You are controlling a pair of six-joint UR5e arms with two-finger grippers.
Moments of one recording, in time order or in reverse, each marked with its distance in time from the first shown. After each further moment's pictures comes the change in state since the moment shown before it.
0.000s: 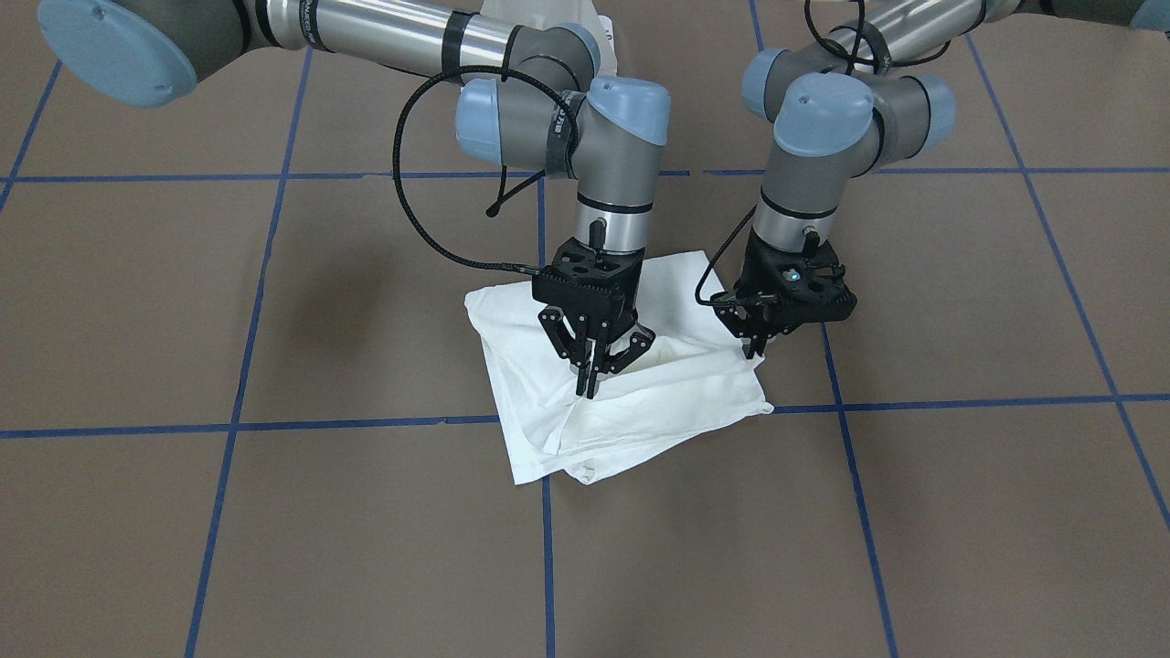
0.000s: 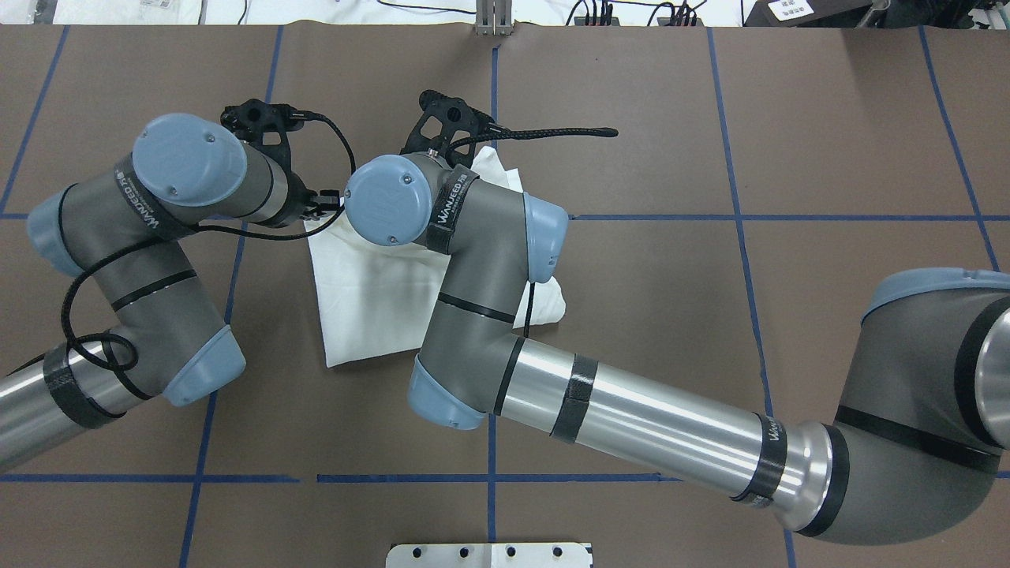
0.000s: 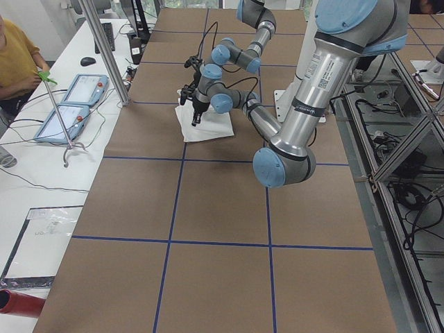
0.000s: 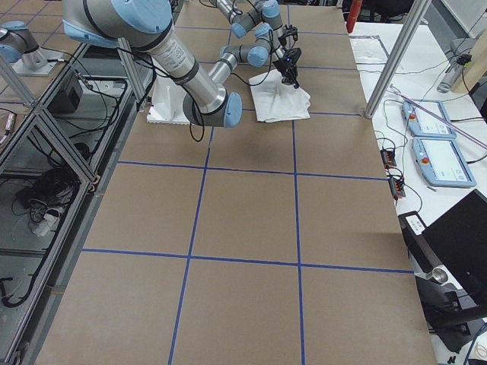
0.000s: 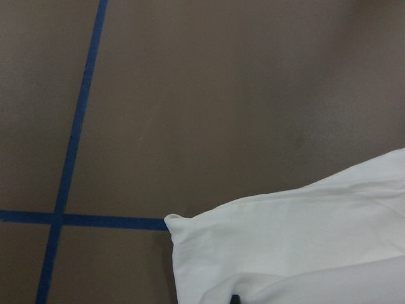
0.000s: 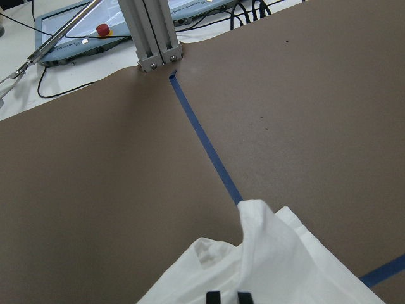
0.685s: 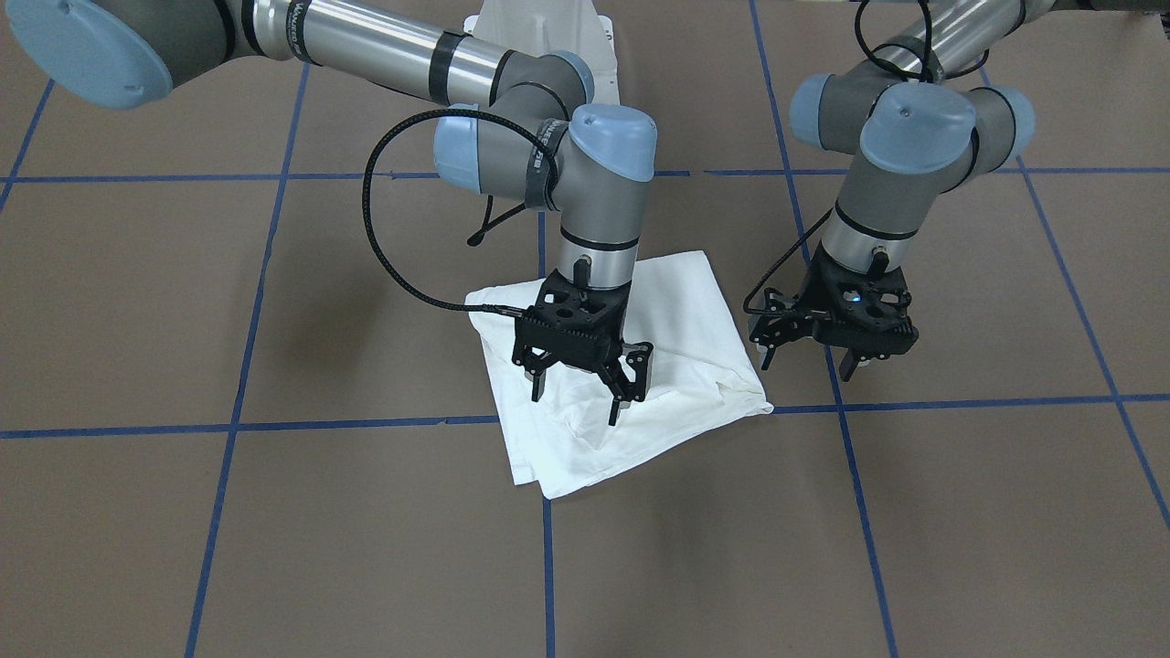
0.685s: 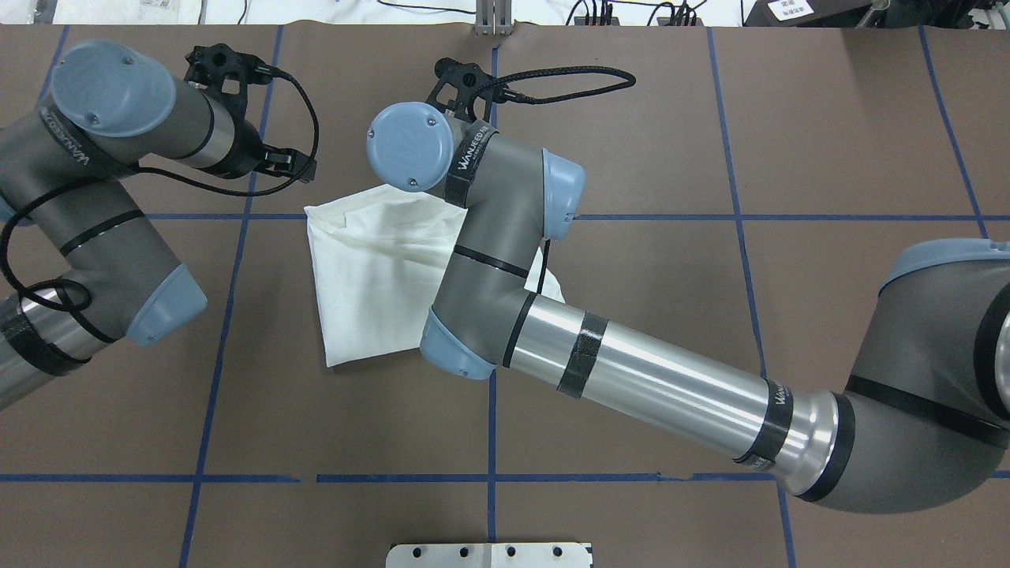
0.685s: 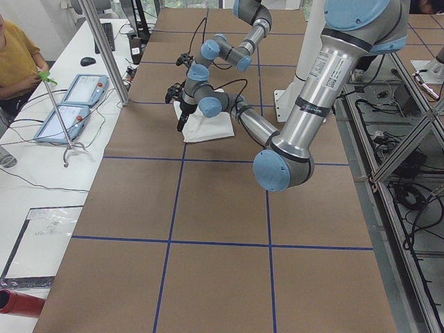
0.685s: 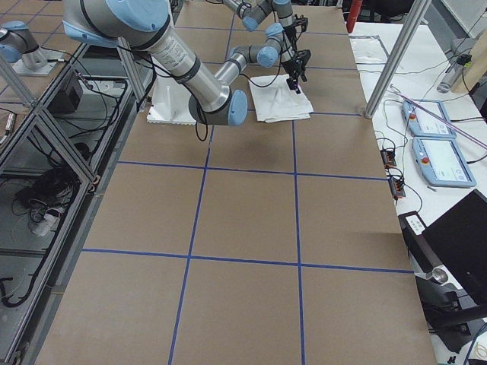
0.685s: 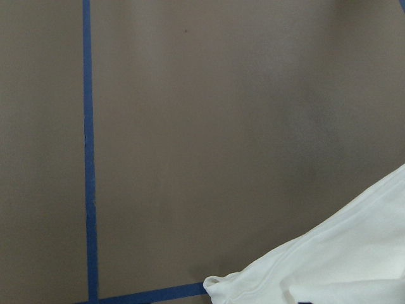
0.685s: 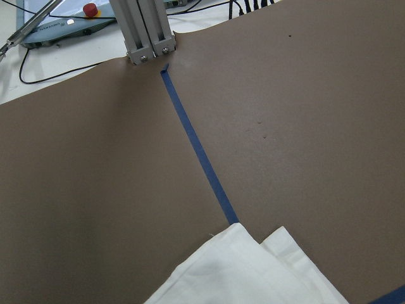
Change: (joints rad) left arm -0.129 0.012 0.008 -0.038 -0.128 0.289; right arm 0.062 0.011 -0.055 0.032 0.126 -0.050
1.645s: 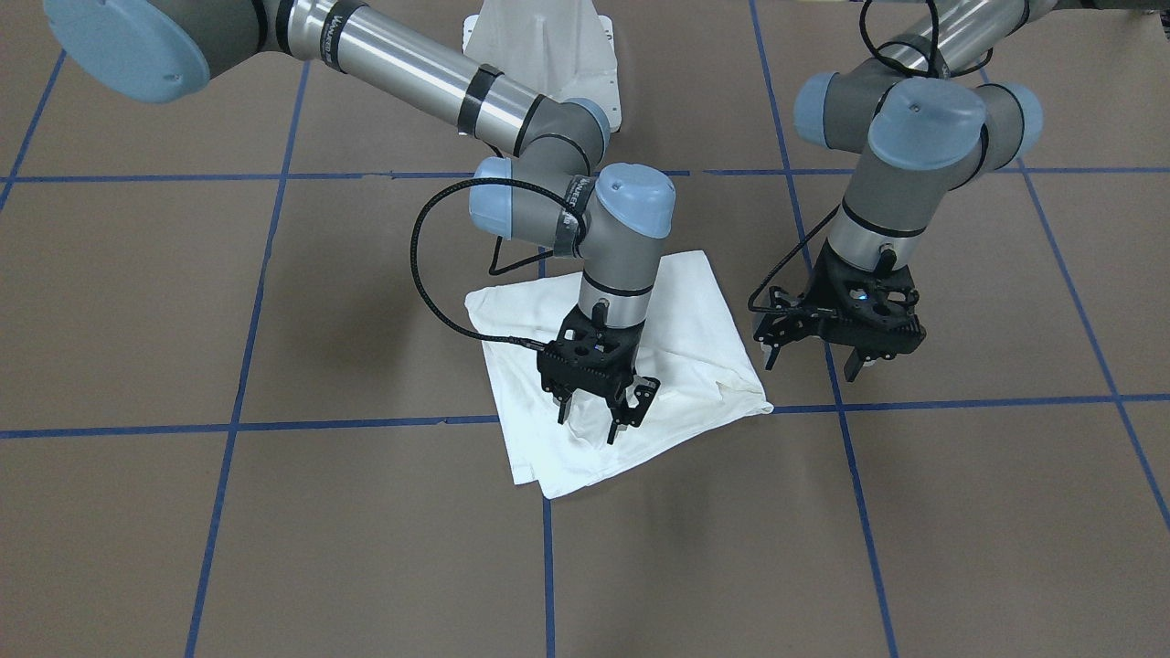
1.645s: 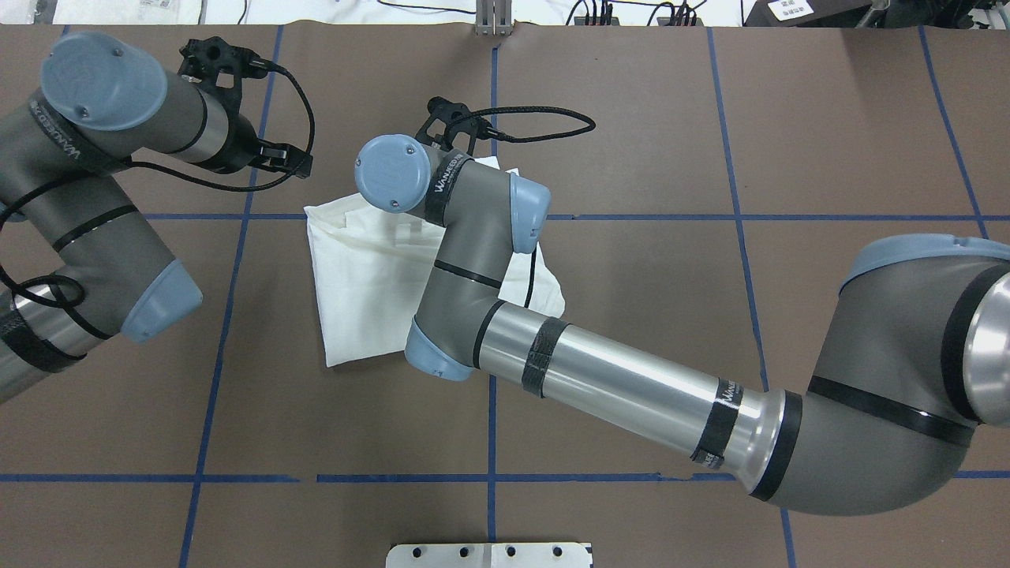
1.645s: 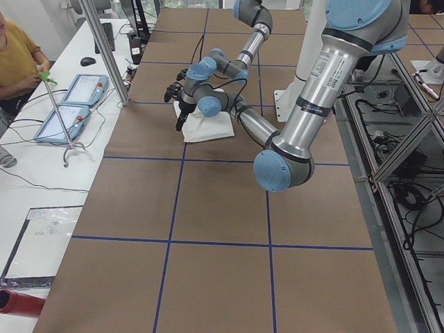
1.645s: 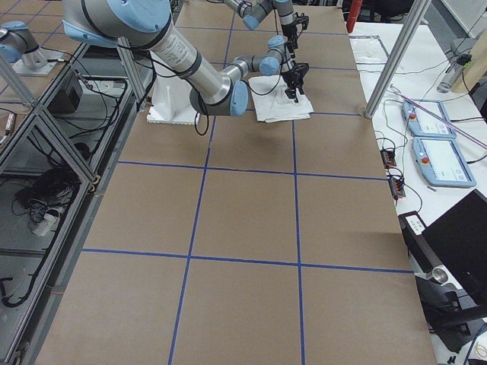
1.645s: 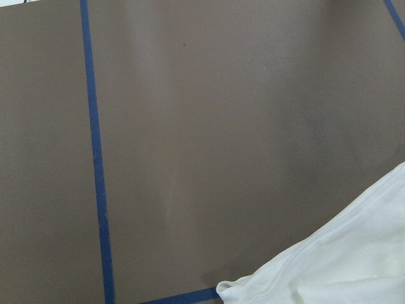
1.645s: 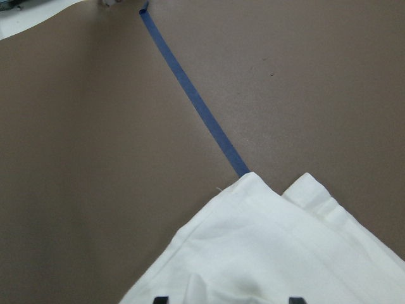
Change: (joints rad) left arm -0.007 0.001 -0.010 0.001 -0.002 0.004; right arm -0.030 0.094 -0.257 0.116 0.018 0.088
